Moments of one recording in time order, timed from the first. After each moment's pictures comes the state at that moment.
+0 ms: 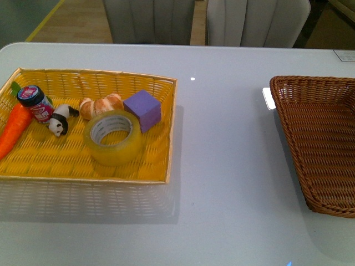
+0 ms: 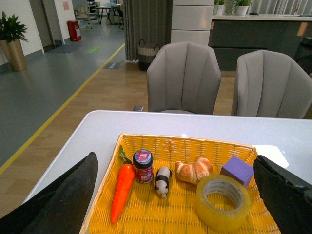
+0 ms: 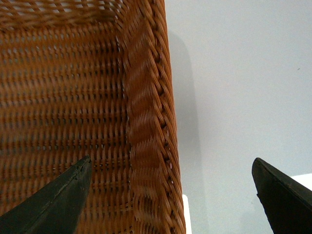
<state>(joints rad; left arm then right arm) 0.00 0.02 0.01 0.00 0.00 -0.01 -0.40 2.21 1.14 0.23 -0.09 -0.27</state>
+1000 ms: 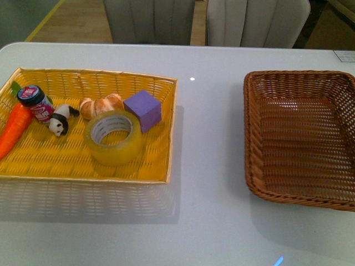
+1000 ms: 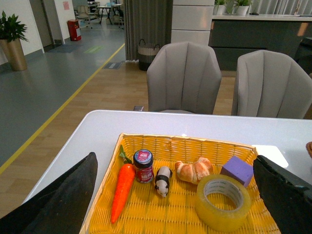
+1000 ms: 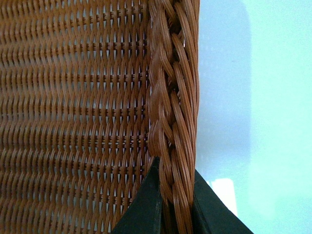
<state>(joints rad) 0.00 0.02 0.01 0.00 0.00 -0.01 -0.22 2.16 0.96 0.31 -0.16 -0.01</state>
